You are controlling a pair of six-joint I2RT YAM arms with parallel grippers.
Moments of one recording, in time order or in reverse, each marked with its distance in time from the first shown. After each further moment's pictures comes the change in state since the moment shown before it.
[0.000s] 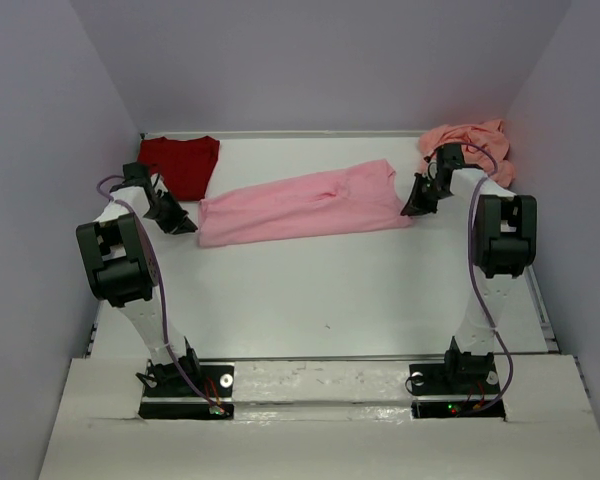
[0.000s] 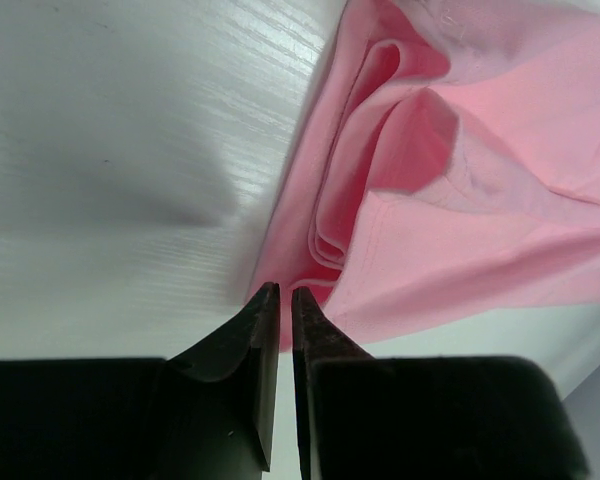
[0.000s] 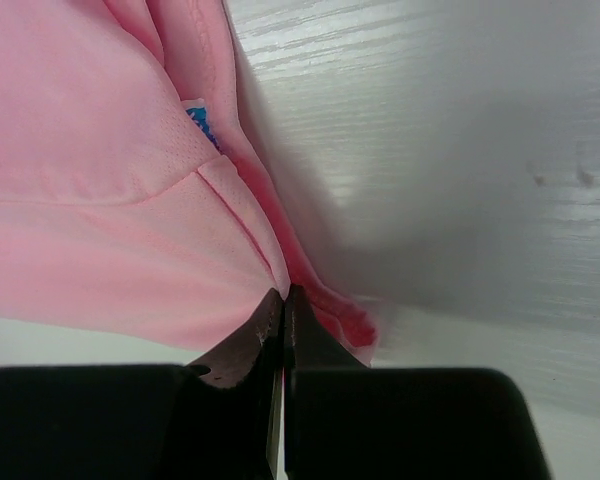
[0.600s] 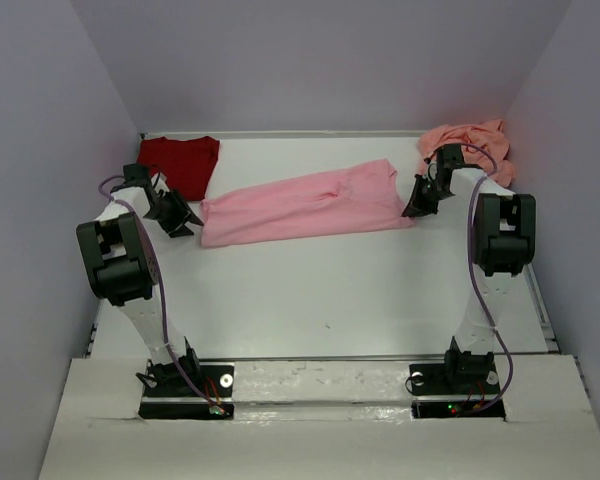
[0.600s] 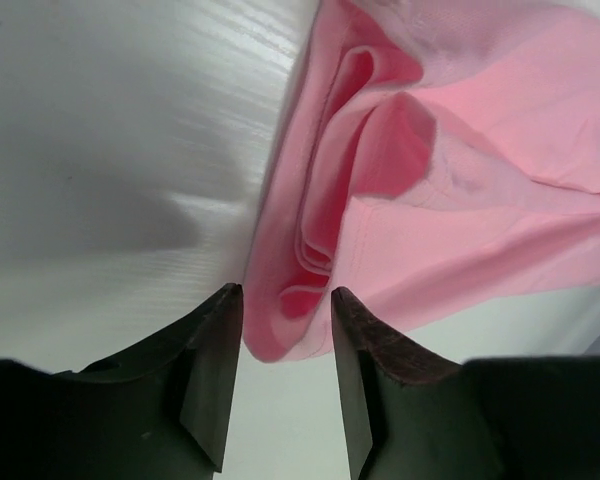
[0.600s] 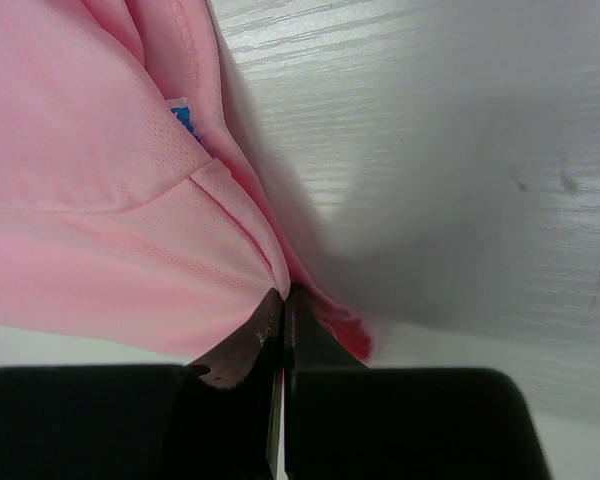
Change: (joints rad) left arm 0.001 0.010 -0.005 0.006 0.038 0.020; right arm -0.011 0.023 0.019 -0.020 0.012 -0.018
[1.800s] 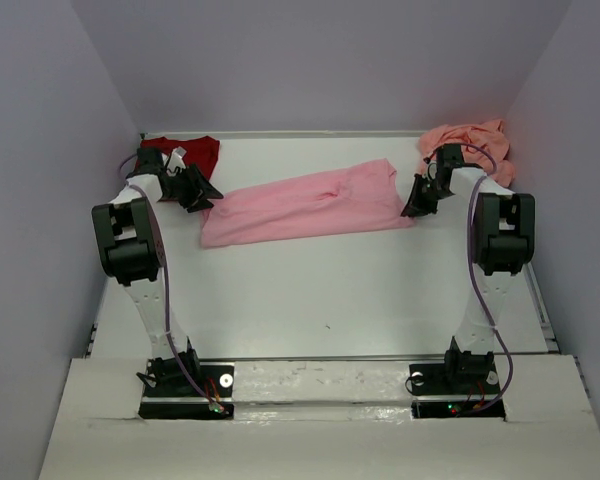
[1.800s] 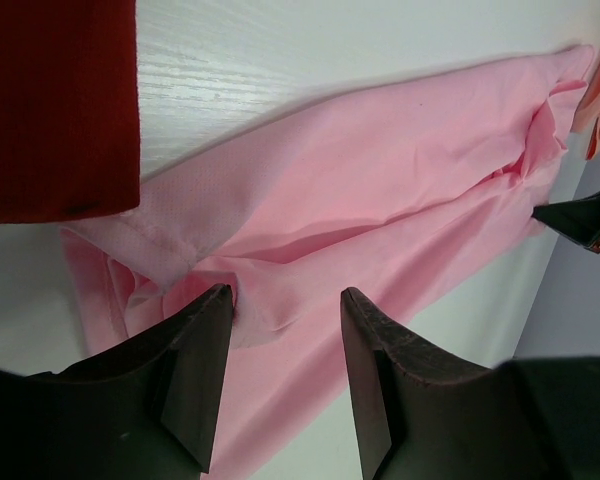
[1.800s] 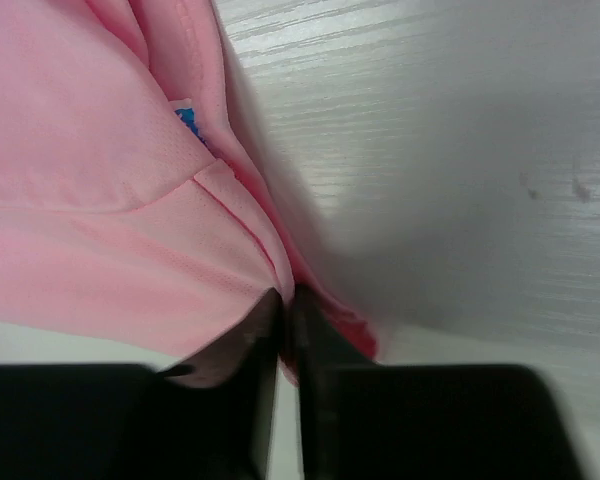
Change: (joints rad) left arm -0.069 0.190 0.196 0.186 0.288 0.003; right arm 0.000 0.009 0.012 -0.007 -0.014 0.000
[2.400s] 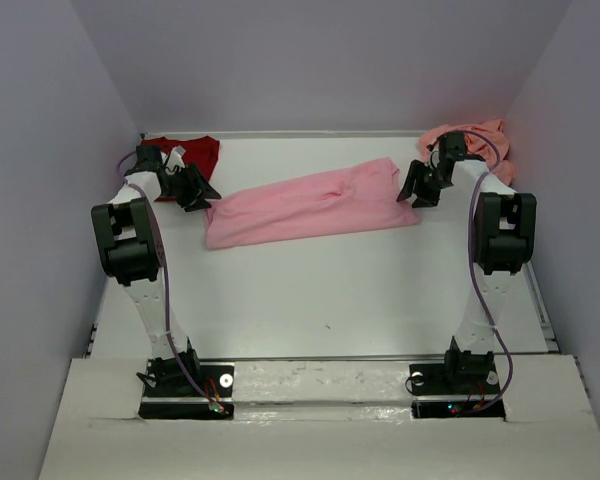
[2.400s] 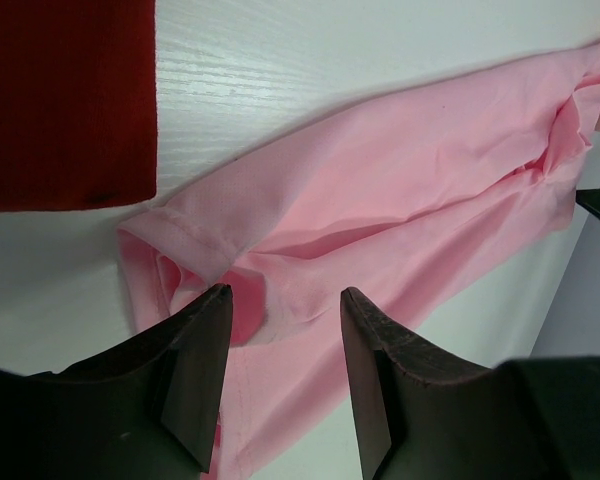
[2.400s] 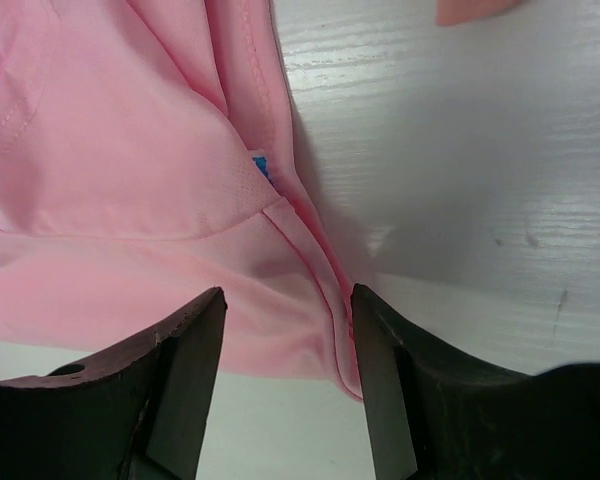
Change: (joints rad) left arm 0.000 0.001 0.034 -0.061 -0.038 0.037; right arm -0.001 0.011 0.097 -0.013 0.027 0.007
